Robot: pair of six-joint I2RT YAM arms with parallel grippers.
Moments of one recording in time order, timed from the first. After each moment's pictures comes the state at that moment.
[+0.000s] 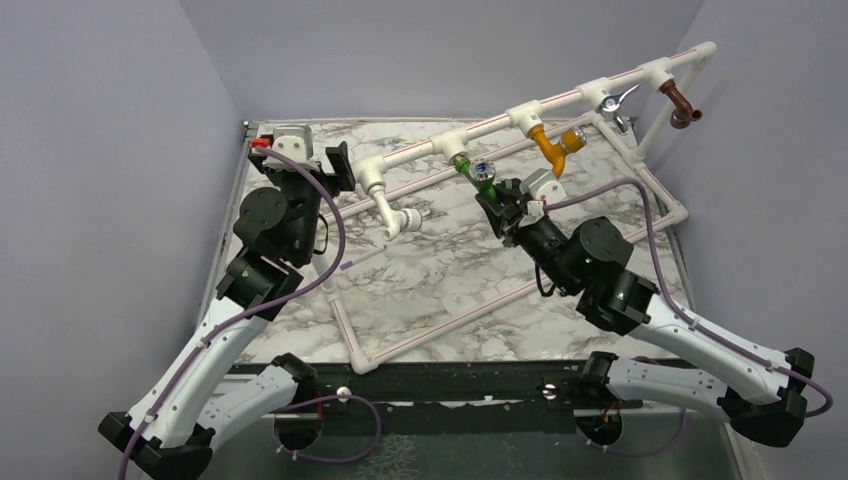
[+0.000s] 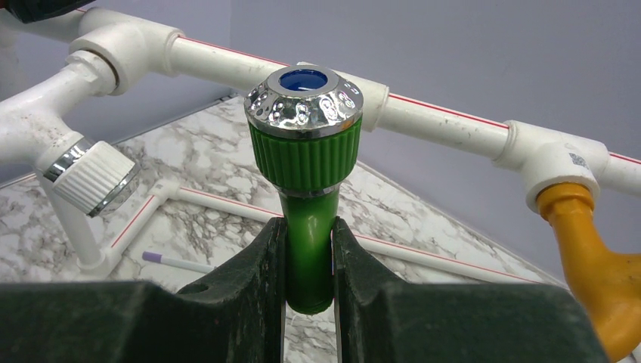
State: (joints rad) left arm -0.57 0.87 1.06 0.00 -0.50 0.03; right arm 1.00 0.90 0.95 0.12 0.33 -0.26
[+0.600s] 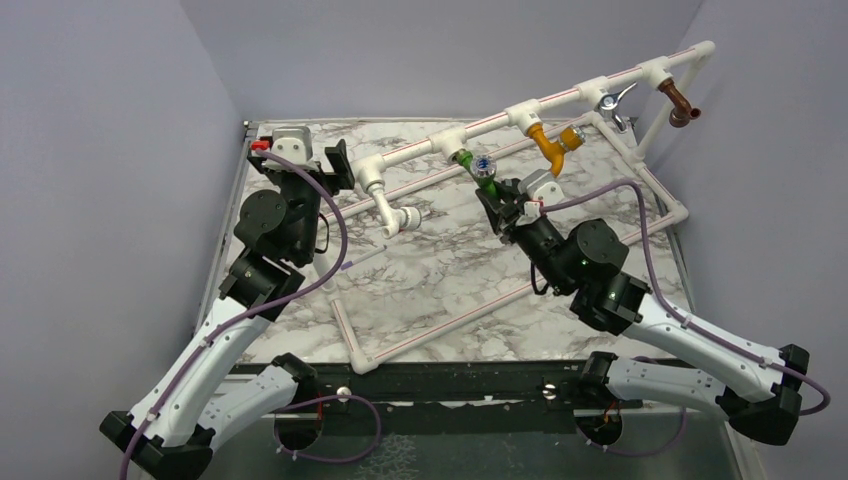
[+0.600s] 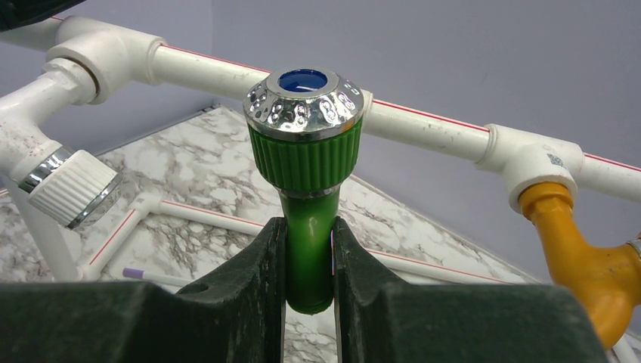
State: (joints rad) left arm -0.57 0.88 1.04 0.05 -0.51 0.05; right arm 1.00 0.93 0.93 0.20 0.38 -0.30
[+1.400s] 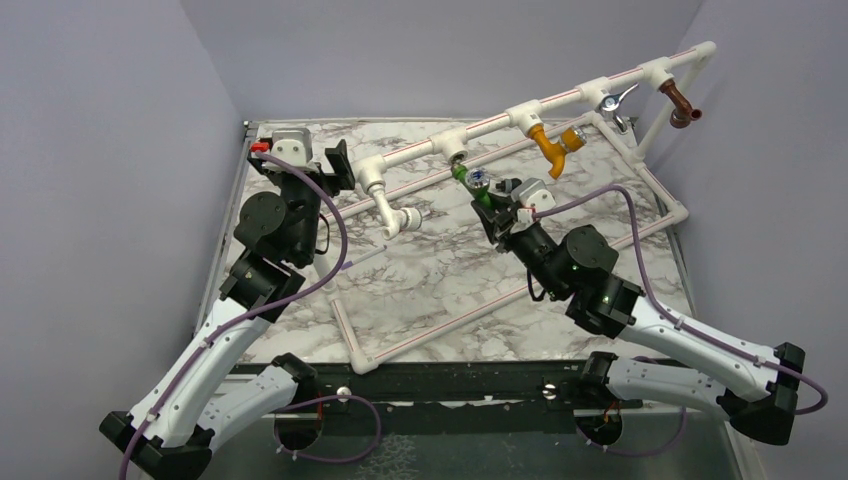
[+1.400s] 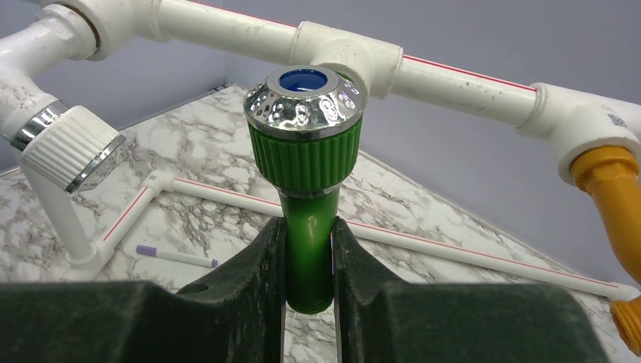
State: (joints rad) left arm -0.57 0.87 1.03 0.07 -0.51 0.05; right arm 1.00 0.92 0.85 0.23 0.38 -0.26
